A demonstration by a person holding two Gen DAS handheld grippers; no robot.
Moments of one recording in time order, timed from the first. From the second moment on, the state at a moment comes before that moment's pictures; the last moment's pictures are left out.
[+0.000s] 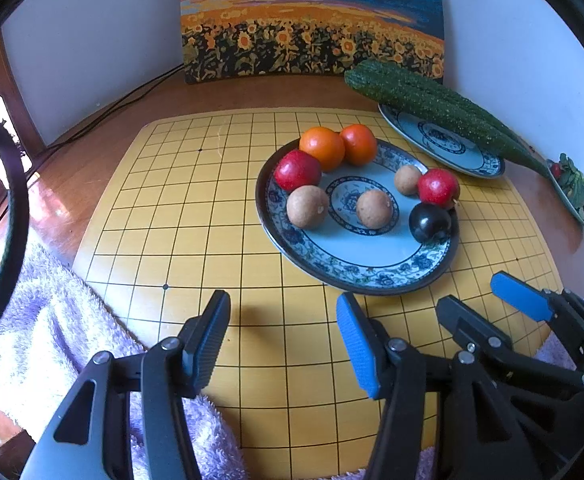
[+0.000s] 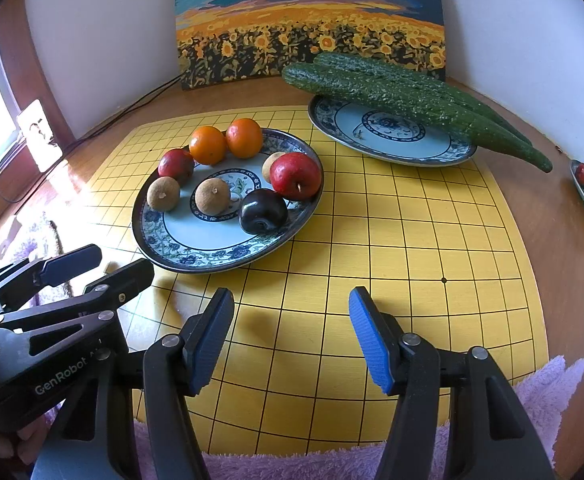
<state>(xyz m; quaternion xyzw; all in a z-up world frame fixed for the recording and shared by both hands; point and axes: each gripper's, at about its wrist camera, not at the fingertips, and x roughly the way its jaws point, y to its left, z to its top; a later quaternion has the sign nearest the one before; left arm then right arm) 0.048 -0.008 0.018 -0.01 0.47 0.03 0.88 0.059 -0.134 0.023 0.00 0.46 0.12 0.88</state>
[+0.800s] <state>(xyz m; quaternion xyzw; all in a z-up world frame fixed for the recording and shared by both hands) 0.047 -0.006 0.018 -0.02 0.47 0.03 0.88 0.058 -0.134 0.023 0.00 0.46 0.12 0.88</state>
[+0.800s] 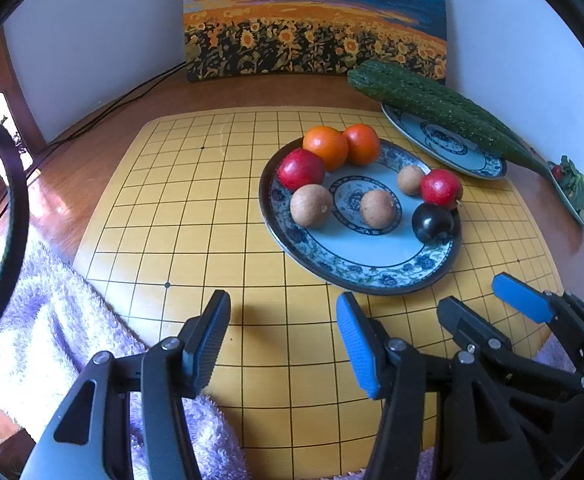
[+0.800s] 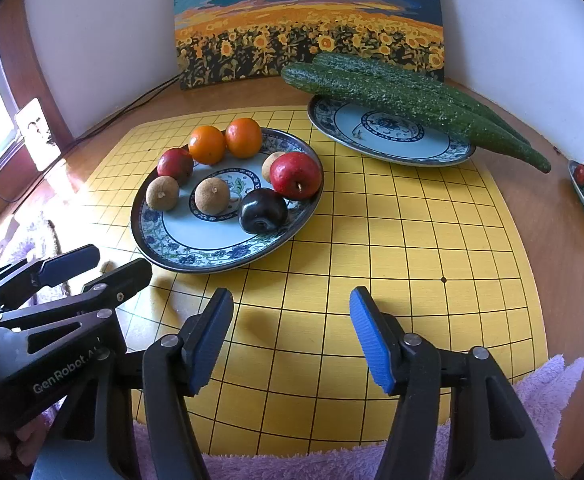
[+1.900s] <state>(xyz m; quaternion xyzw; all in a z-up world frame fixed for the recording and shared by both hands) 0.049 -0.004 0.015 -0.02 0.48 0.03 0.88 0.056 -0.134 0.024 -0.01 0.46 0.11 0.88</state>
